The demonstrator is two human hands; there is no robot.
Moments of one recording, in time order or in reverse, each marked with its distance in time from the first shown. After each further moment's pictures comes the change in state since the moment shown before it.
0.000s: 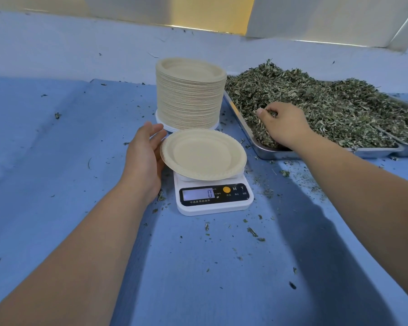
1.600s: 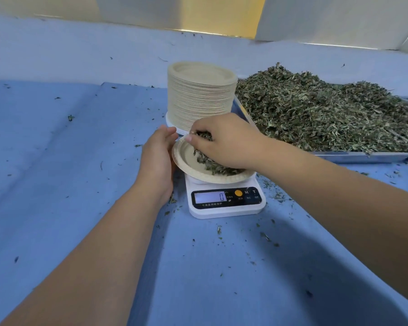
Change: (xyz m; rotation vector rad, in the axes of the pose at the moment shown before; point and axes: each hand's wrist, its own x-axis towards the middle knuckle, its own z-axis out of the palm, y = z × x) left_hand 0.003 -0.003 0.000 0.003 -0.006 0.027; right_hand -0.065 -0.160 0.010 -0.030 -0.243 -0.553
